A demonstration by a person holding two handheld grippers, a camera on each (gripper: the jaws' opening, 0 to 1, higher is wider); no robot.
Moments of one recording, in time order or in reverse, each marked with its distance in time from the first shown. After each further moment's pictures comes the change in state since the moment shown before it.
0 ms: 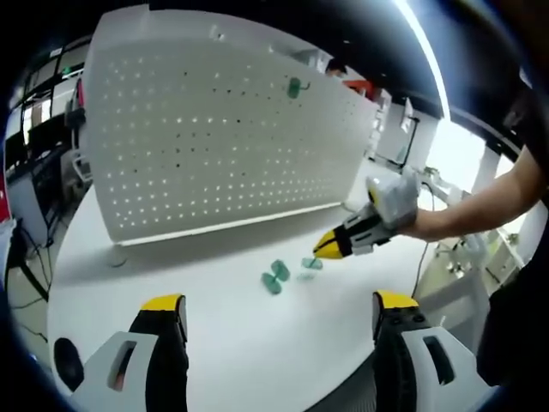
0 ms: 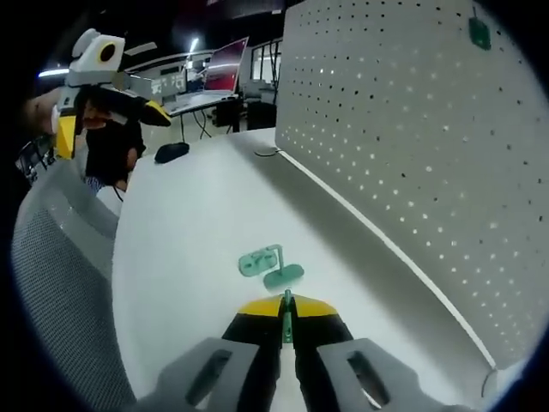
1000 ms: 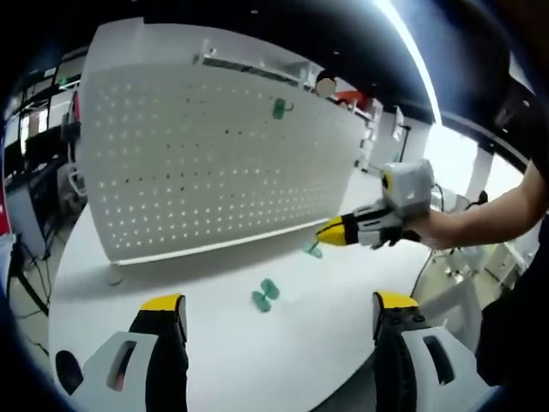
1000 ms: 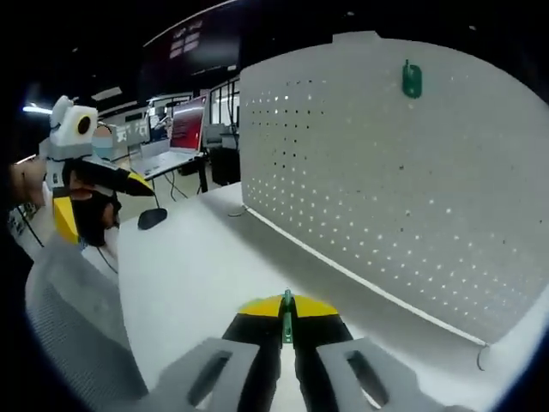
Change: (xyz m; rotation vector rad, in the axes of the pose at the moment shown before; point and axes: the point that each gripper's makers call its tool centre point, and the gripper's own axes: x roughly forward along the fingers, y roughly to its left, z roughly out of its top) left arm -0.007 -0.022 0.023 0.022 -0.072 -0.029; right arm -0.064 -0.017 0.059 0.175 -0.231 -0.178
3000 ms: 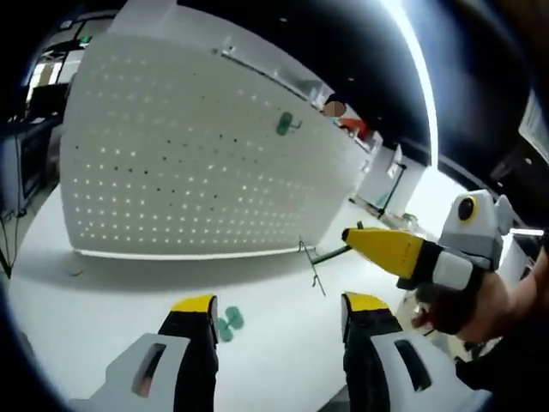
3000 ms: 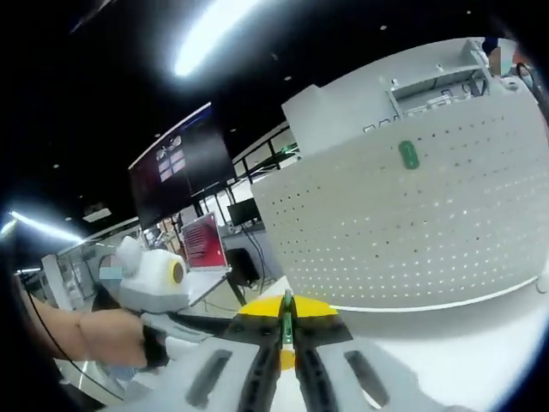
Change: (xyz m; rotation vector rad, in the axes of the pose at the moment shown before) left arm 0.038 -0.017 0.035 -0.207 -0.074 -0.113; right arm -0.036 0.100 0.106 0.382 -0.376 0.052
